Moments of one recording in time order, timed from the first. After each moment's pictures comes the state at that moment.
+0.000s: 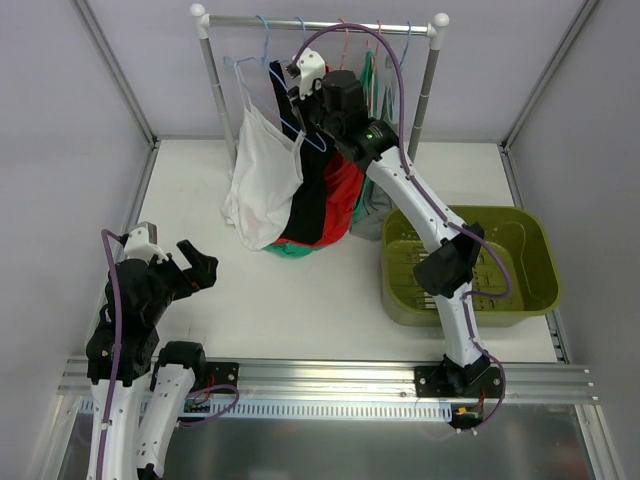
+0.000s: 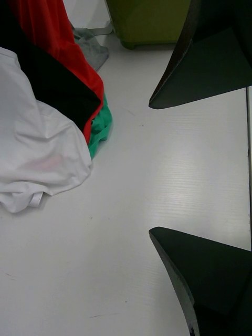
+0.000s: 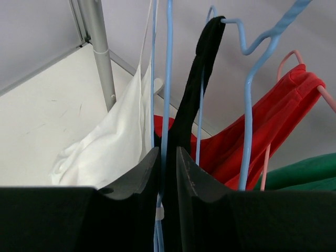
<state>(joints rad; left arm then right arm) -0.05 0.37 0.82 -0.88 0.04 -0.43 0.68 2.16 2.44 -0.47 0.02 -0.16</state>
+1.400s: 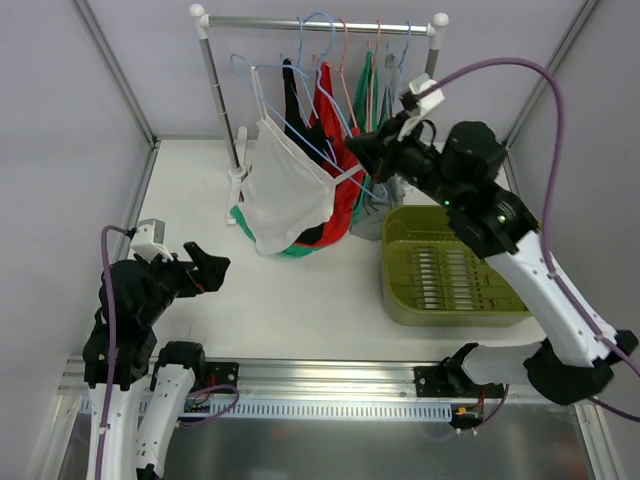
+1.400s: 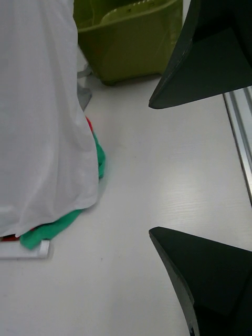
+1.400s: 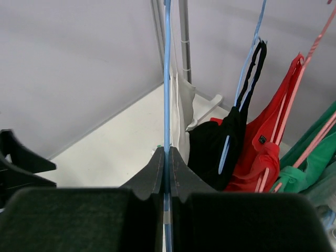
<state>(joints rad) -0.05 0.36 0.83 -0.83 0.20 -0.41 0.74 1.33 1.70 -0.36 -0.08 0.10</state>
